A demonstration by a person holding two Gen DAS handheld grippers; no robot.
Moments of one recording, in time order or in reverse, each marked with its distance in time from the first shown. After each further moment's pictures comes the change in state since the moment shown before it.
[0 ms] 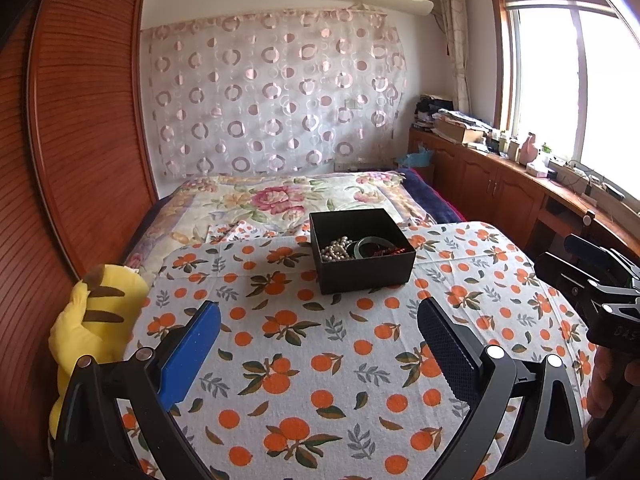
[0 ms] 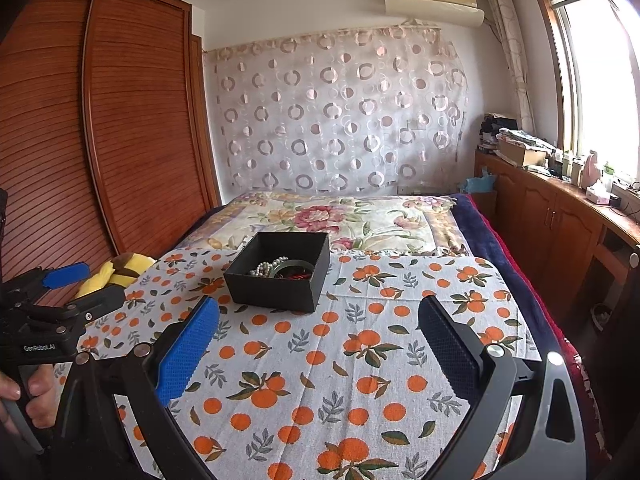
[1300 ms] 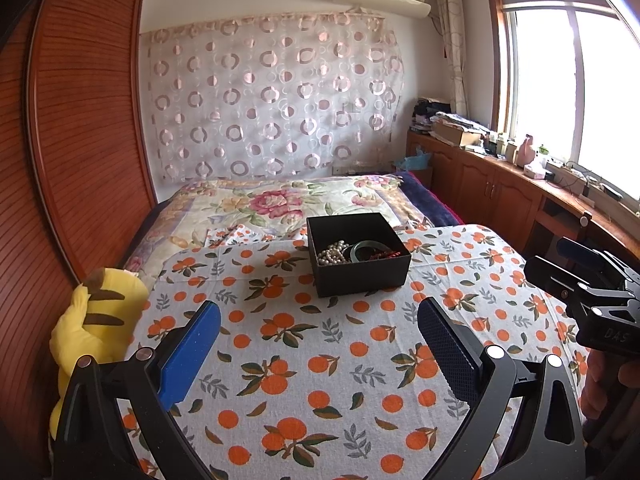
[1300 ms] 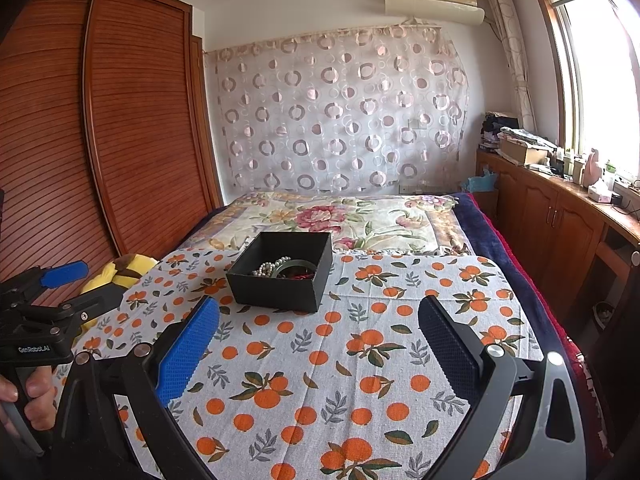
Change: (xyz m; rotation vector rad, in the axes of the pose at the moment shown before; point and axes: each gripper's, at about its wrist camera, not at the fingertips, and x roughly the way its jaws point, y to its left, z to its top) left arm -0.001 -0.002 0.001 -0.002 -0.006 -0.003; right arm 0.006 0.004 -0.002 0.001 0.001 0.001
